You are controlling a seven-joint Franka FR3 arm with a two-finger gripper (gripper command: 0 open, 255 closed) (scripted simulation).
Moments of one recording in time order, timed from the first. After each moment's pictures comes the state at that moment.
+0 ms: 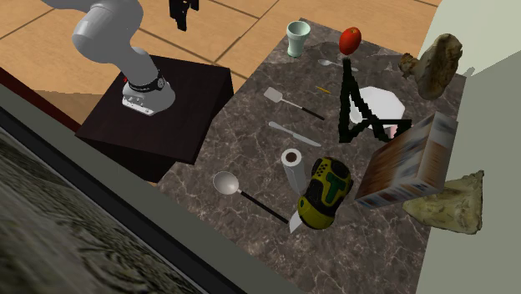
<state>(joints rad) 0.02 -0.75 0.04 -2.45 0.03 1.44 0.04</state>
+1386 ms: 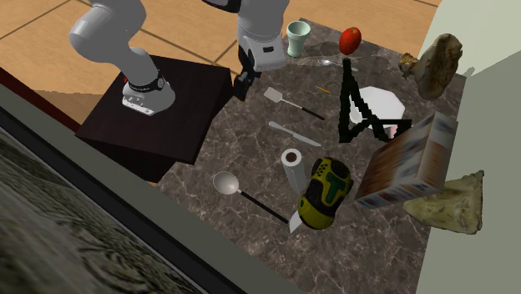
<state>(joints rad) -0.10 -0.13 -0.11 -2.18 0.02 1.87 0.02</state>
